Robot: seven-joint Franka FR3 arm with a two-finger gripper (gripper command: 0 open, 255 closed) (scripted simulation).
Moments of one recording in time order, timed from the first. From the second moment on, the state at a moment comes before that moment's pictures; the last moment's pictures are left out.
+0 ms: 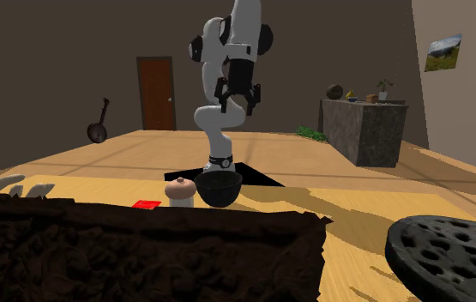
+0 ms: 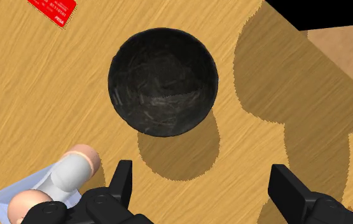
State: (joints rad) arm -0.06 -0.51 -0.11 -2.31 -0.19 1.85 -0.14
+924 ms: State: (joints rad) arm -0.12 -0.03 -0.28 -1.99 -0.11 2.03 -0.37
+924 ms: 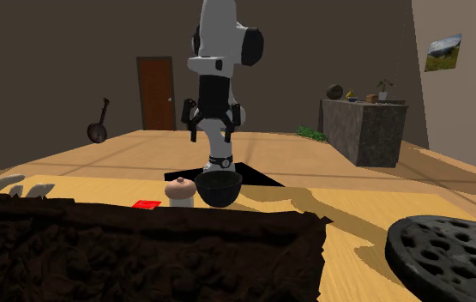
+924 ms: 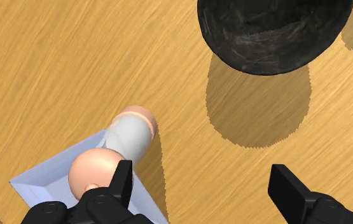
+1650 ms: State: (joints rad) arm -0.22 0.37 -0.32 -1.60 0.06 2.03 -0.53
